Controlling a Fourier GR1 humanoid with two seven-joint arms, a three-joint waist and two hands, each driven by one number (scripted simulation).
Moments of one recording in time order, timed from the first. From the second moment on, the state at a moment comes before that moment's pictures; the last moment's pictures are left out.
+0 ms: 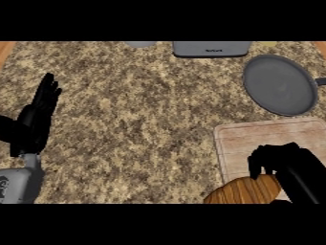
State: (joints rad) left arm -0.19 0.24 0.06 -1.48 0.06 0.12 0.06; right arm 0.10 -0.29 0.21 -2.11 0.91 0.27 -0.01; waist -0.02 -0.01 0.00
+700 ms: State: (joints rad) left arm -0.23 0.22 0.04 -1.46 0.04 0.11 0.06; right arm -0.30 -0.29 -0.23 -1.73 0.57 0.31 0.02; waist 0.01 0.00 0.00
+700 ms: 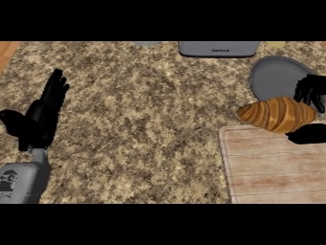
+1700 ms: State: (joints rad) left arm -0.30 0.21 0.03 -1.44 0.05 0.07 0.07; right arm -0.77 -0.52 -0.41 -0.56 0.76 -0.16 -0.47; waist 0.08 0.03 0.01
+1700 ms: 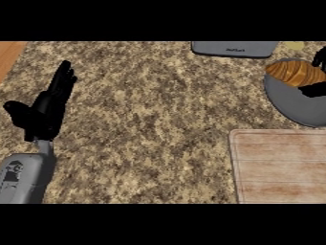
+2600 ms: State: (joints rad) left arm -0.29 0.20 0.04 -1.44 0.04 0.07 0.06; right arm -0.84 -0.58 -0.54 -0.22 0.62 0.09 -0.68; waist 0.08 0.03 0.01
